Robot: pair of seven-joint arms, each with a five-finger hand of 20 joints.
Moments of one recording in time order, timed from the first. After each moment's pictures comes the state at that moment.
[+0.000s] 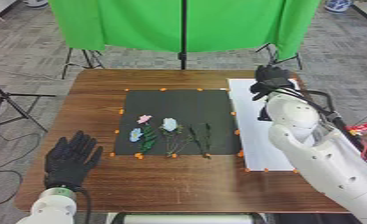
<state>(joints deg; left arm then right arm) 126.9 -58.0 -90.0 -125.3 -4.4 29.8 22.7 -66.3 -48.8 54.8 -98.3 -131.4 -10.3 39.6</state>
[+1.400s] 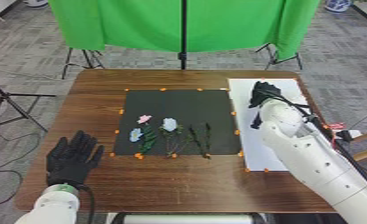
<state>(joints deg) 124.8 -60.7 -89.9 -126.1 -6.2 34.2 22.2 -62.7 -56.6 52.0 -82.1 -125.3 -6.3 37.4</state>
